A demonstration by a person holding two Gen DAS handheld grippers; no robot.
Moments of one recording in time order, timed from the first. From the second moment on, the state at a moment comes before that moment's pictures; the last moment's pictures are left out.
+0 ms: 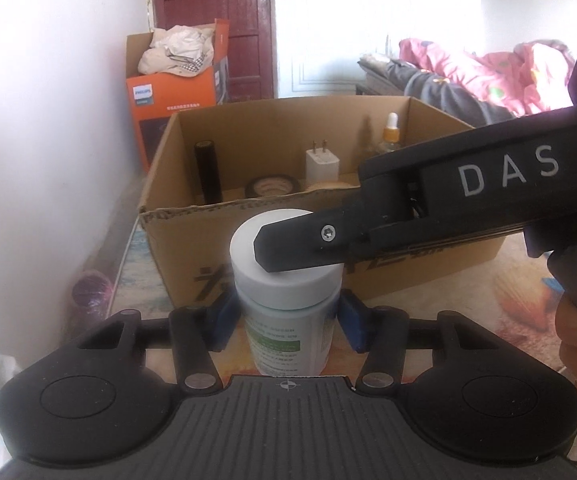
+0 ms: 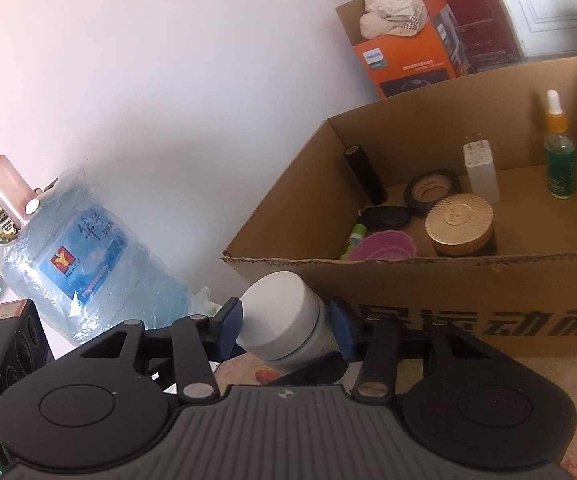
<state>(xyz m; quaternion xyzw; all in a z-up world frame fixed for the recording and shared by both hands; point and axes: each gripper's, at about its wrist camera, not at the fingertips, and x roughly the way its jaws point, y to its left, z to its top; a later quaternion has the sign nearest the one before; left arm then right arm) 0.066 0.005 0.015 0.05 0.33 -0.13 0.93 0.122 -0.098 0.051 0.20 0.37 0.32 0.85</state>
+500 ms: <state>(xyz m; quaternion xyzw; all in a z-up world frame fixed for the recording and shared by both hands) 0.051 -0.071 0.036 0.08 0.32 -0.23 0.92 0.076 -0.191 0.073 0.24 0.34 0.23 0.88</state>
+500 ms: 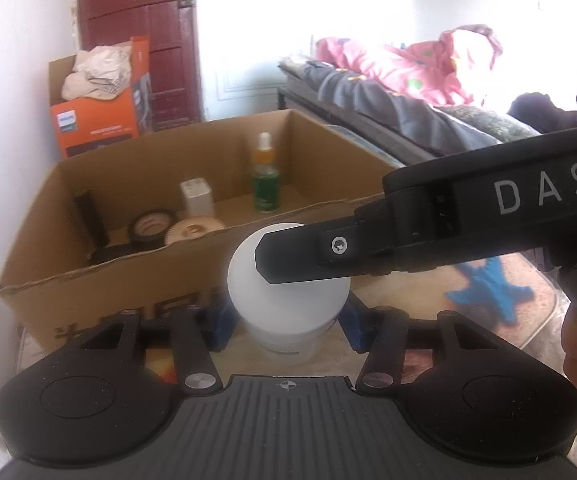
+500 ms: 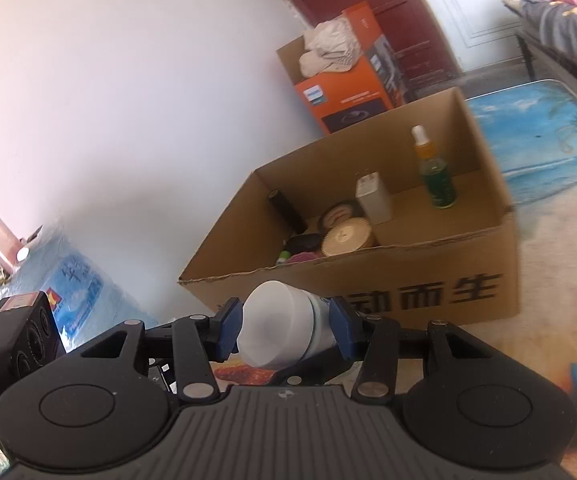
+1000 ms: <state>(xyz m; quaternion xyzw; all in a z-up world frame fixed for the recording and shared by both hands) 0.054 -0.111 0.016 0.12 0.34 -0.24 0.90 0.072 -0.211 0.052 0.25 0.37 0.21 0.87</state>
